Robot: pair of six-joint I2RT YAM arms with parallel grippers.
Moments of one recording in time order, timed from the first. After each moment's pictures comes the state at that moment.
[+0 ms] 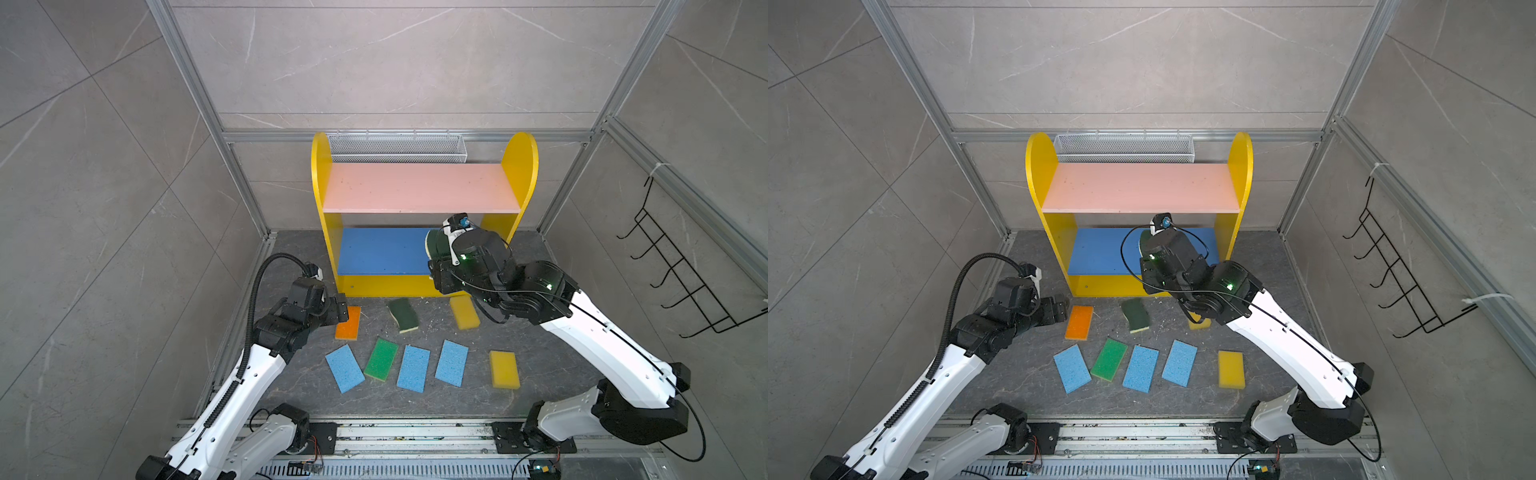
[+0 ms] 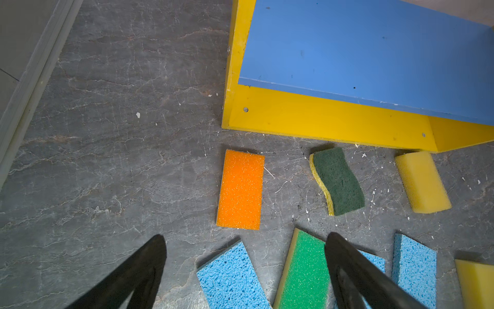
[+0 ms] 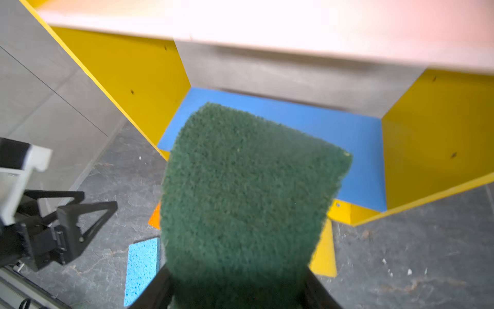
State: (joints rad) left arm -0.40 0.96 0.96 -0.77 -0.14 -0.40; right arm 0.93 1.45 1.89 -1.05 0.45 0.39
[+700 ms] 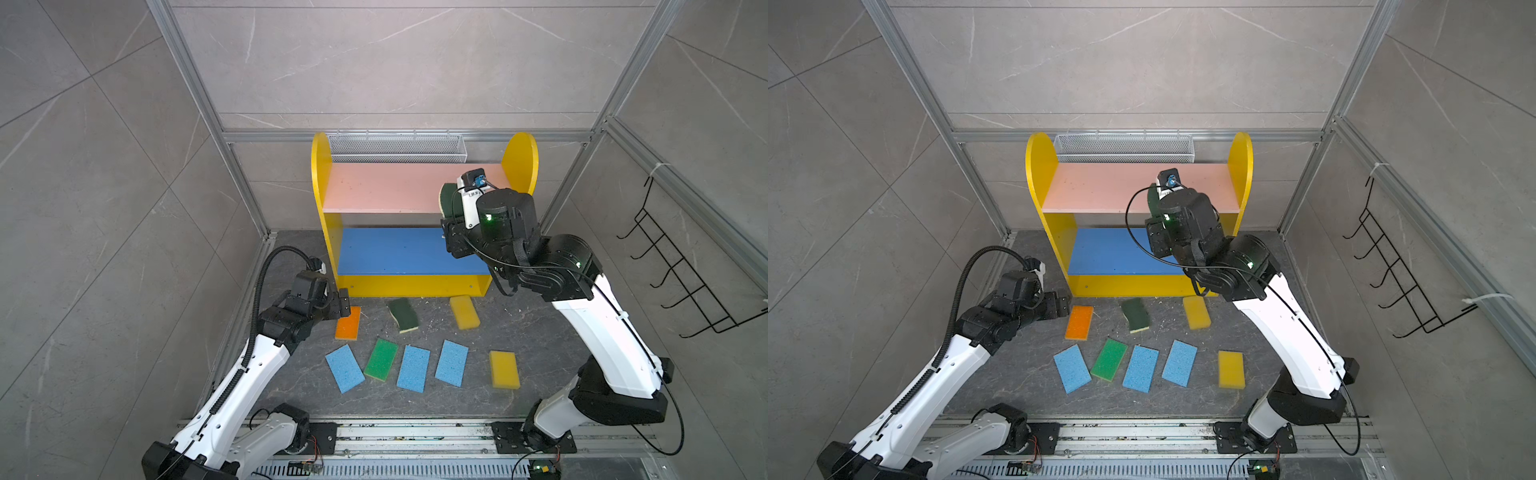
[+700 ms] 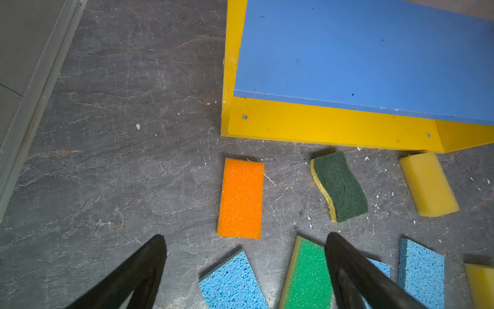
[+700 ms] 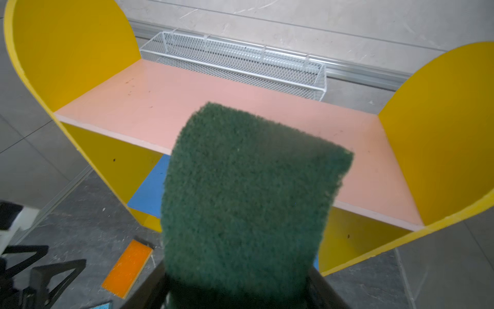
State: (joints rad) left arm -0.40 1.02 1.01 -0.76 -0.15 -0.37; right arm 0.84 1.60 2.27 -1.10 0.57 0.13
